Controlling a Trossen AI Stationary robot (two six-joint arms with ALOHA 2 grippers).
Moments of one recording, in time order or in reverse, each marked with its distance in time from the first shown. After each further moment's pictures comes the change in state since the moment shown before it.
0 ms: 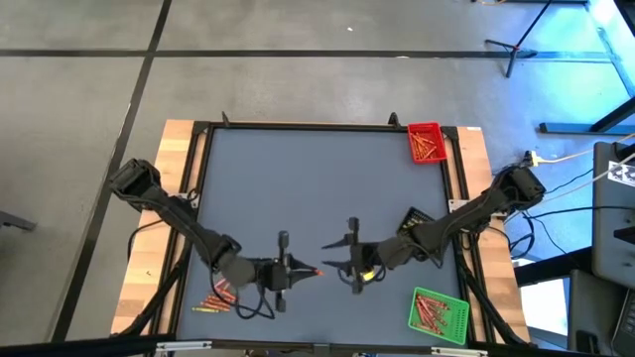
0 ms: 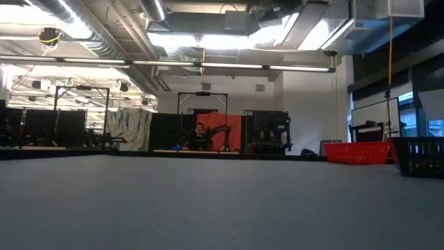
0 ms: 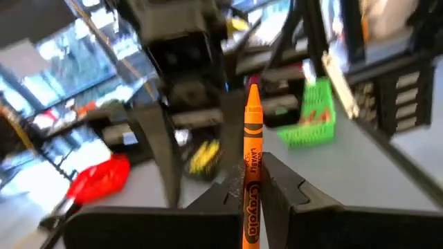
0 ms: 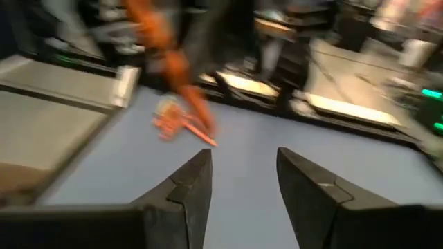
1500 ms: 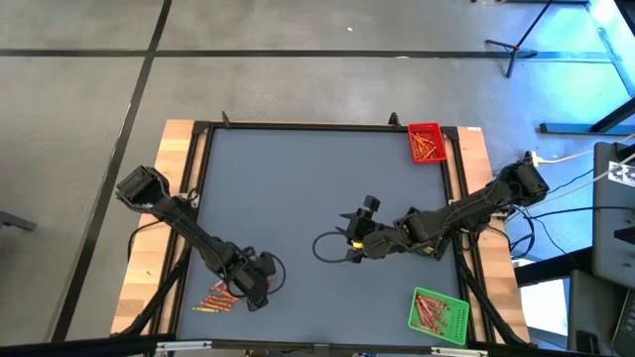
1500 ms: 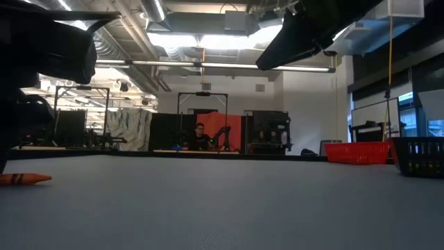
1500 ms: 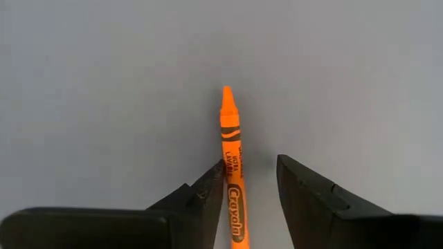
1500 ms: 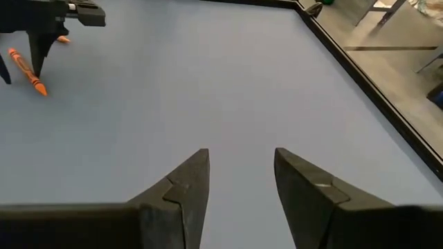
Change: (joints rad) left arm -0.019 0.129 -0.093 -0.867 0.590 -1.339; right arm -0.084 -0.048 0.049 -0.570 0.269 0.369
